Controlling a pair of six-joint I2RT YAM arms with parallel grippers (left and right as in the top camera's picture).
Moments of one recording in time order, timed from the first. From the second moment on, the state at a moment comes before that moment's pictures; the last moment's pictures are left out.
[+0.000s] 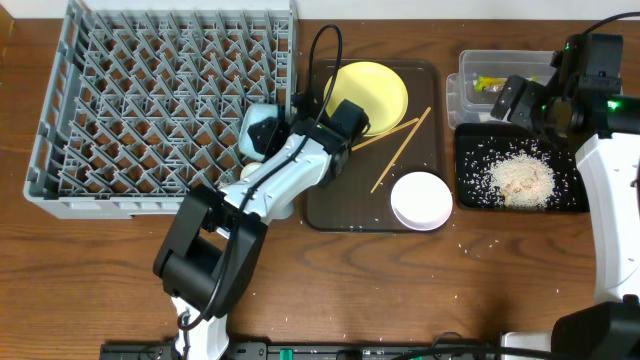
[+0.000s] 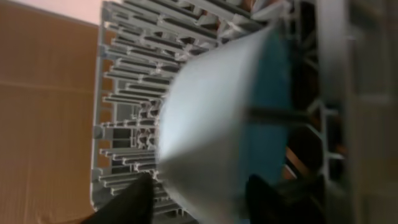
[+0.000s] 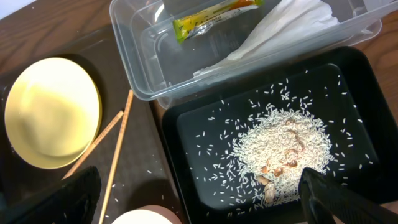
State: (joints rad) left arm -0.59 1.97 1.40 -0.86 -1.01 -0.25; right arm -0.09 1.58 1.50 -0.93 0.00 0.36
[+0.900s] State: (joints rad) left arm -0.72 1.85 1.50 -0.80 0.14 -0.65; right arm -0.09 1.58 1.50 -0.93 0.00 0.36
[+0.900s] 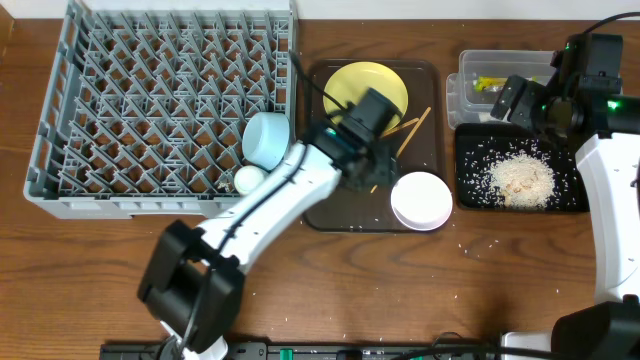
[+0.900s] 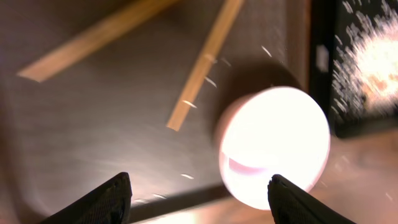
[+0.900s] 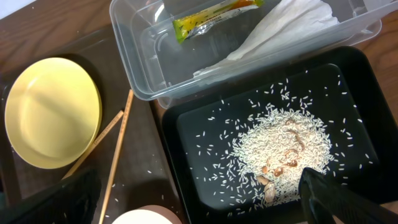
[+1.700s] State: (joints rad) left arm -0.80 2.11 1.50 -0.73 0.25 -0.72; right arm -0.09 1.58 1.50 -0.93 0.00 0.36
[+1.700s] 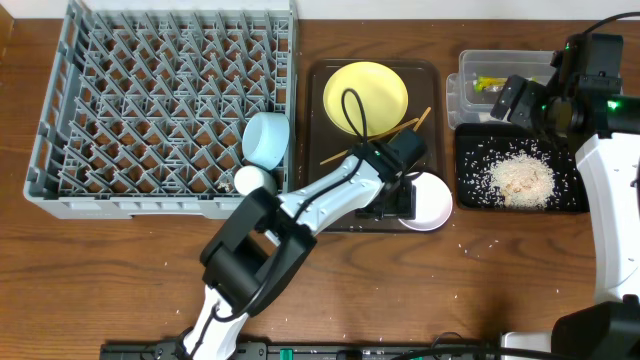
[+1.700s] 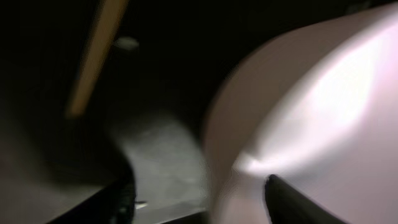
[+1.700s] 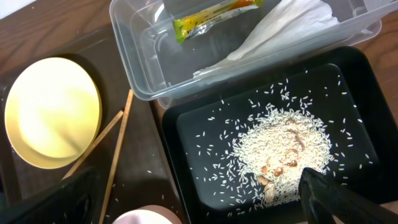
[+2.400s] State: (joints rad) left arm -0.73 1.99 1.48 -0.79 0.21 -0.64; right arm -0.09 1.58 1.50 -0.93 0.00 0.36
